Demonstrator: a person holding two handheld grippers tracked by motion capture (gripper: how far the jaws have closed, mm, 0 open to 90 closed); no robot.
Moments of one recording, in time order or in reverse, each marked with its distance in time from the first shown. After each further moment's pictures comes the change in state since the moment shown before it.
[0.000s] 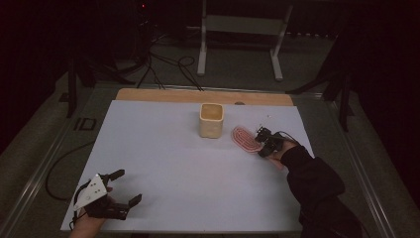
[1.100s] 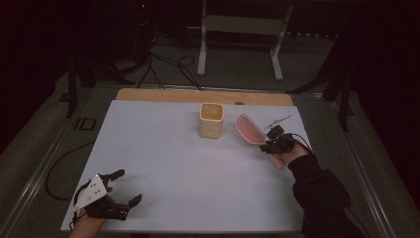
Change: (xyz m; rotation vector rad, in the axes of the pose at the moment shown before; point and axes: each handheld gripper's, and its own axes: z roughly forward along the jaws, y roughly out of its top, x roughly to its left) left arm -0.001 0.001 0.000 -0.003 -0.001 0.008; right arm -0.003 -0.027 -0.035 -0.309 0.037 0.143
